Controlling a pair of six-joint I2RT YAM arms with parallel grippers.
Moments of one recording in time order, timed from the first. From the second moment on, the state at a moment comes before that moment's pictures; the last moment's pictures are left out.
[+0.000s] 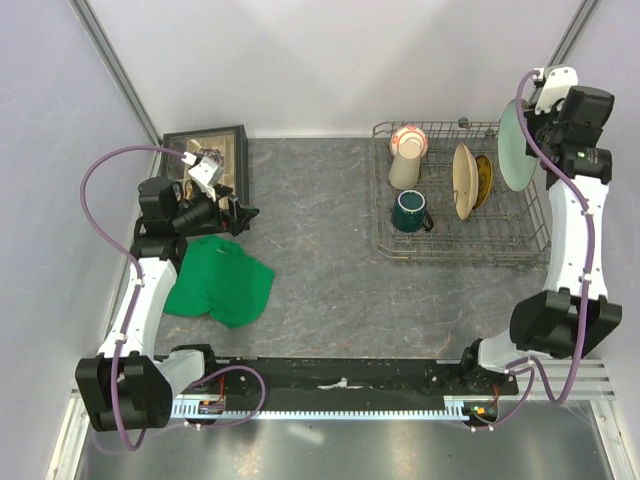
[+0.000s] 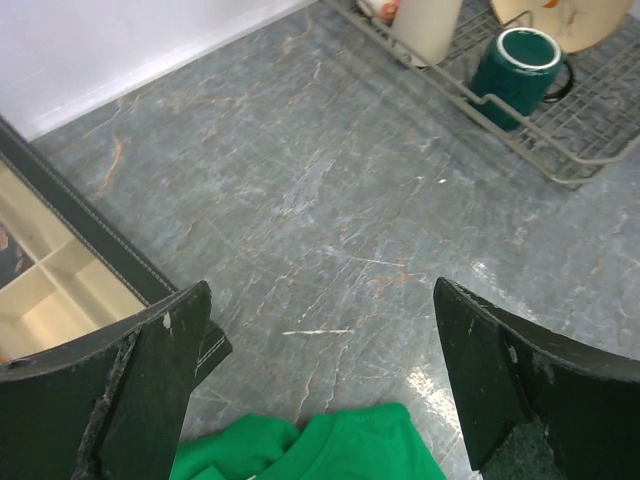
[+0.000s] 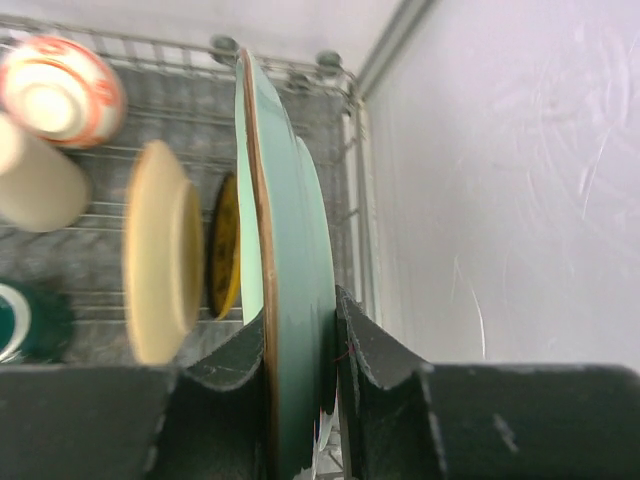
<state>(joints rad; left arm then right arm) 0.06 1.09 0.86 -0.08 0.77 0.21 -0.26 1.51 1.70 -0.61 -0.05 -0.33</state>
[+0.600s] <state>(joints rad) -0.19 1.07 0.97 -0.22 0.93 0.33 0.02 1.31 1.67 -0.84 -0.47 -0.35</state>
